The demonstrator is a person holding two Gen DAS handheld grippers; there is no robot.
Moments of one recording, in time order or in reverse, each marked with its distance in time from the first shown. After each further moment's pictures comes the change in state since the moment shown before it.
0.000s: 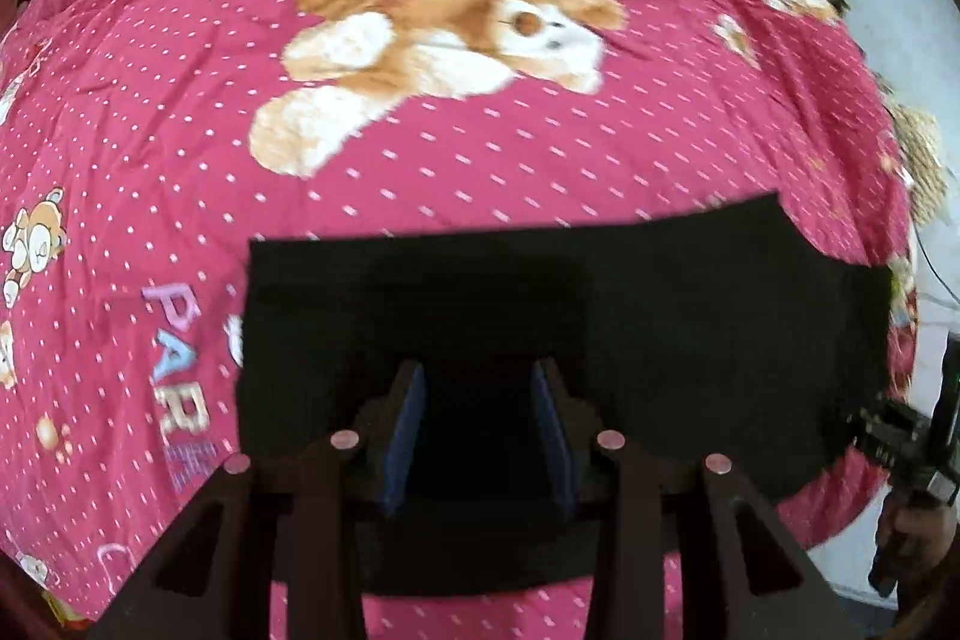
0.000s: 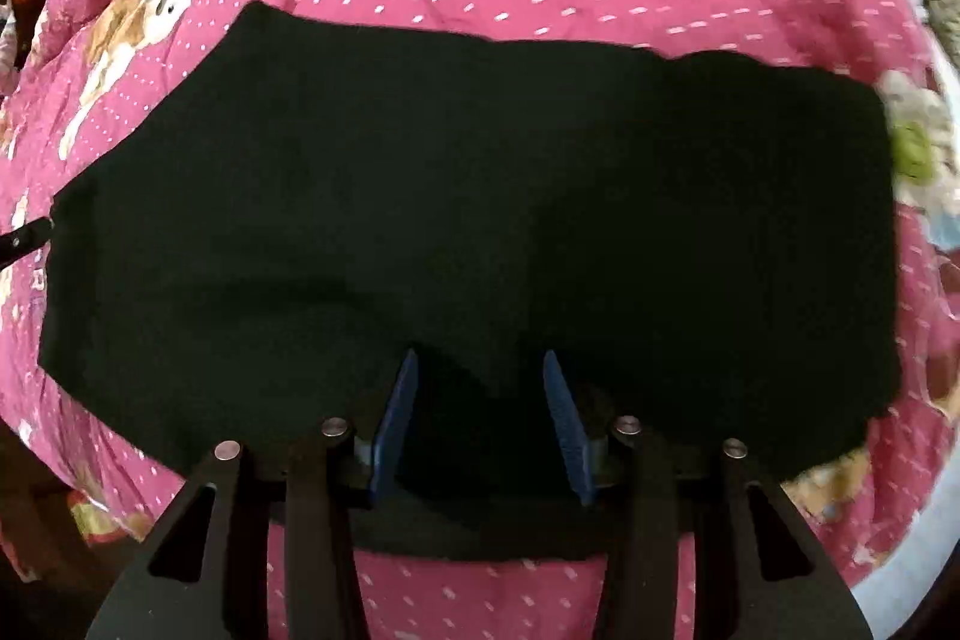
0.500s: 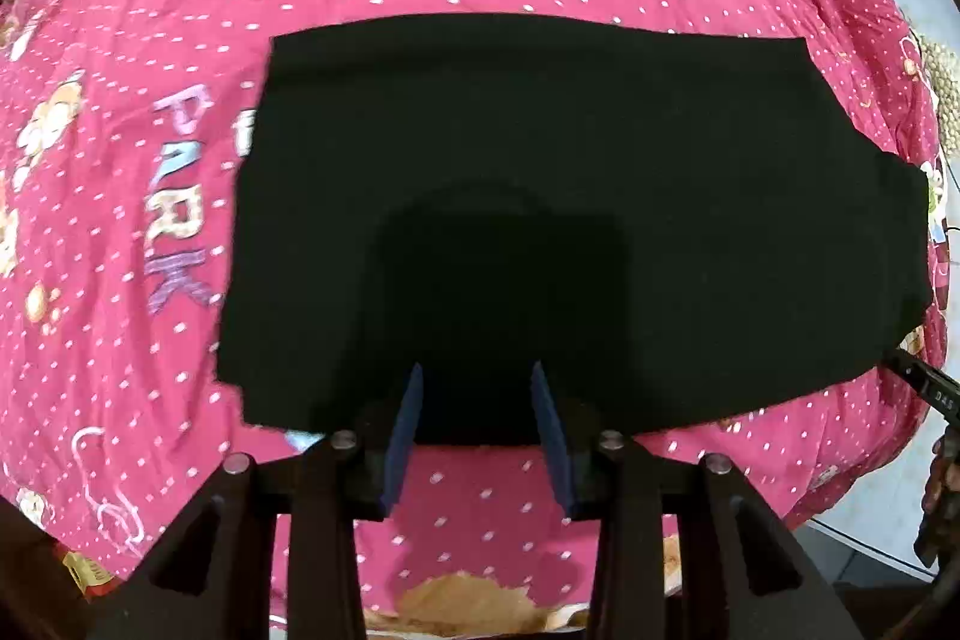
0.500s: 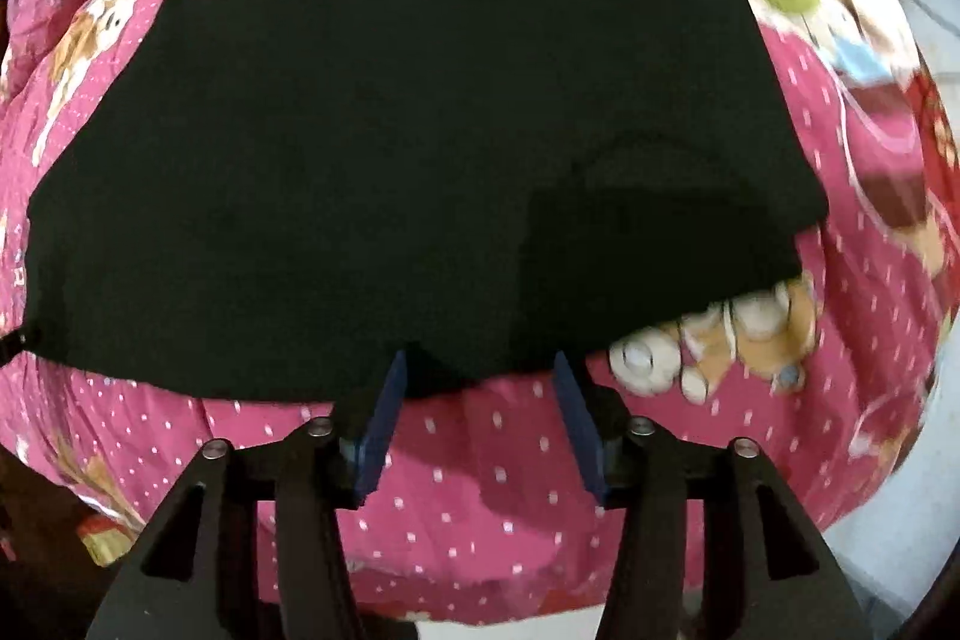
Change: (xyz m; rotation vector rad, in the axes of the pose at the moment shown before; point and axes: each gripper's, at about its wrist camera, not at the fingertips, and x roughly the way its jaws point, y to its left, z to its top) left arm 0.017 0.009 -0.079 -0.008 0.132 0.075; right arm -0.006 -0.063 -0.064 0.152 0.059 -0.019
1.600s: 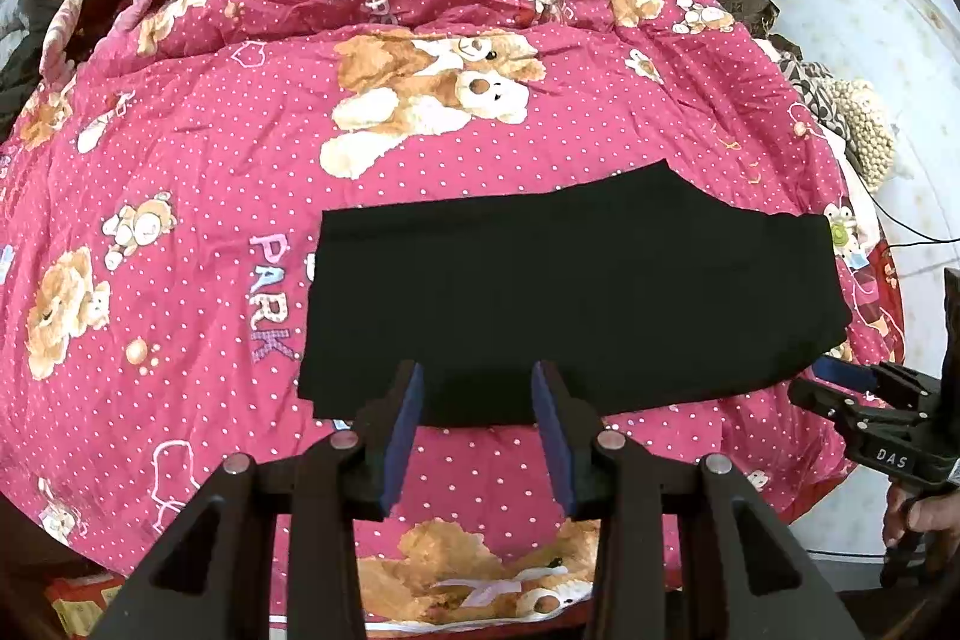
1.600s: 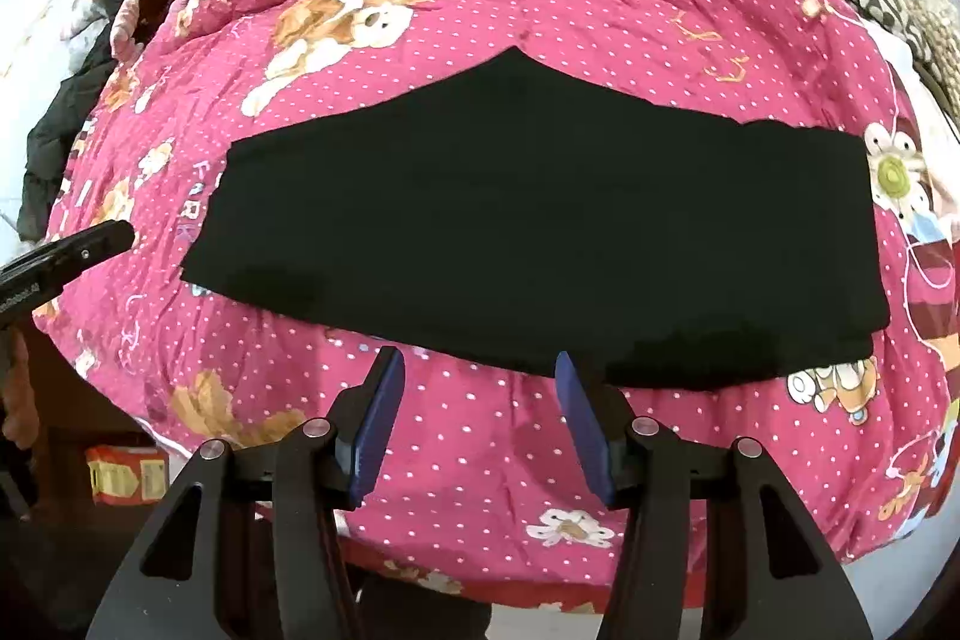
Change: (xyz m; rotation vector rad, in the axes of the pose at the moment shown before) left arm -0.131 -0.013 -0.031 0.058 -0.315 -0.035; right arm -0.092 0.133 -0.029 -0.275 -0.196 0.192
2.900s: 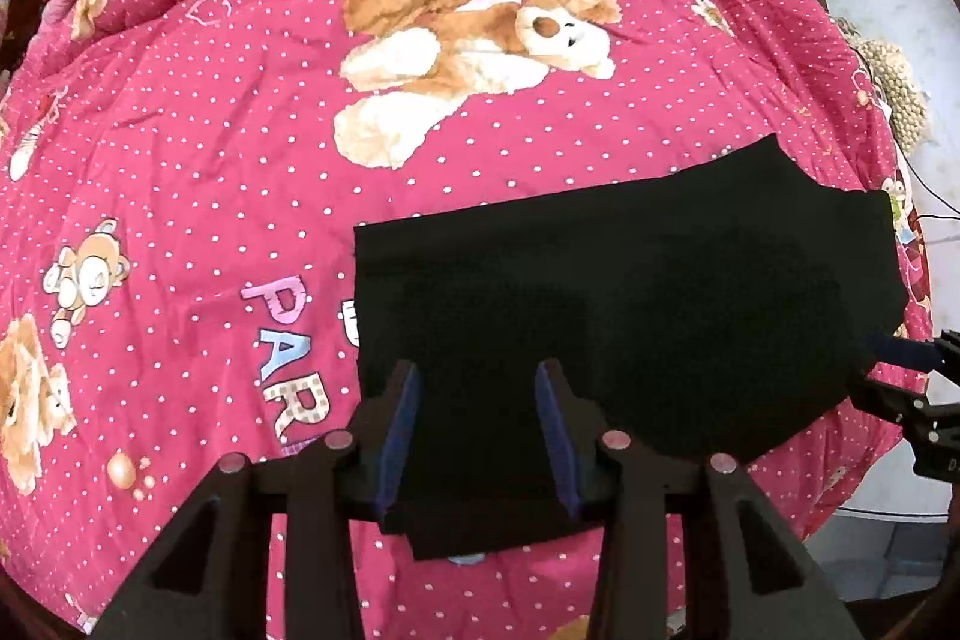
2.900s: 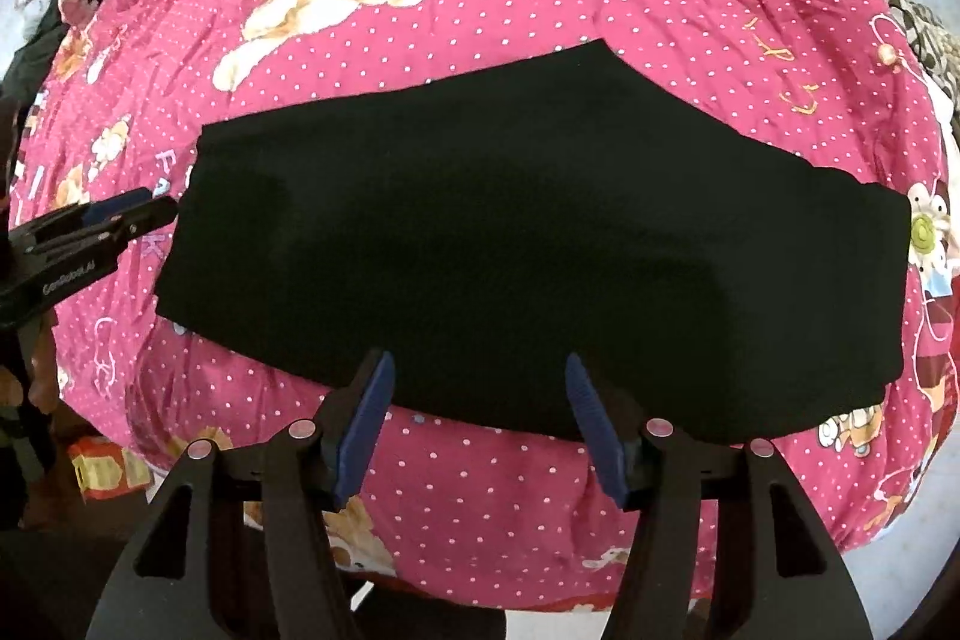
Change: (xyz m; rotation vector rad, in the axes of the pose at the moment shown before) left arm 0.109 0.071 0.050 0.074 0.148 -0.036; right arm 0.056 0.059 0.058 -0.016 0.174 -0.110
